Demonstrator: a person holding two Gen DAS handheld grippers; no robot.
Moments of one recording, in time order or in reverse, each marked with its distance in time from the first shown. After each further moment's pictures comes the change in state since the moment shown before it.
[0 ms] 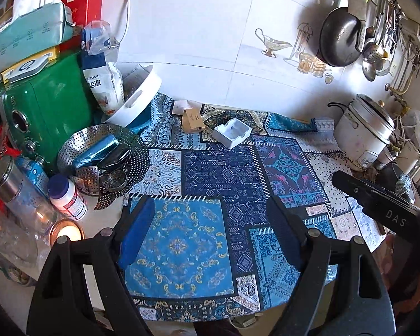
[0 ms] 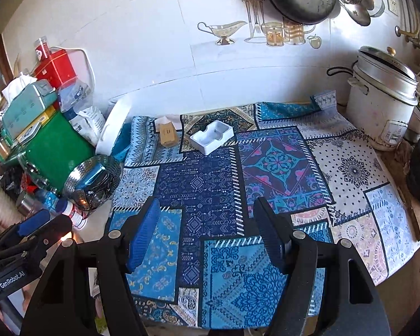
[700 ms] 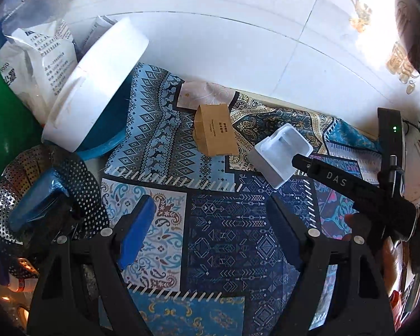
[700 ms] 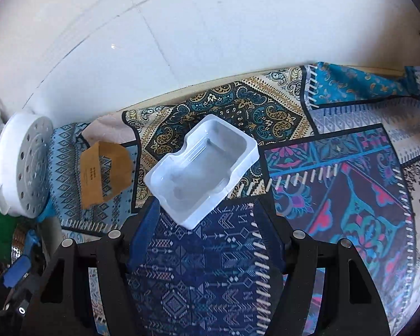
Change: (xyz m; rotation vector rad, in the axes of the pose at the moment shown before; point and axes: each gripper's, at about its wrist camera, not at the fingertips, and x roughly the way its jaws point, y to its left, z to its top) left arm 0.238 0.024 0.102 -0.113 0.264 0.103; right arm 0.301 -0.024 0.107 0.114 0.280 0.048
